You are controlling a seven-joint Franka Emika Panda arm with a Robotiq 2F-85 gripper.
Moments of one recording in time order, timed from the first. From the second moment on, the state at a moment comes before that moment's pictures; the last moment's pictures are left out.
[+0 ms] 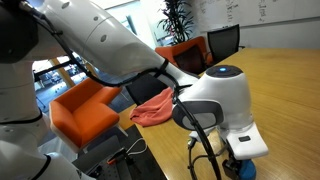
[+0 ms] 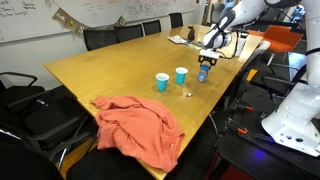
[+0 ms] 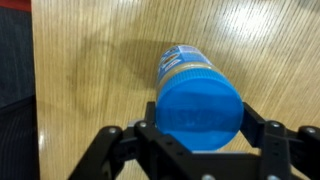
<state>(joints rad) -0.24 0.54 -0.33 -2.02 0.22 2.62 0.69</state>
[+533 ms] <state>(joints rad) -0.24 0.54 -0.33 -2.02 0.22 2.62 0.69</state>
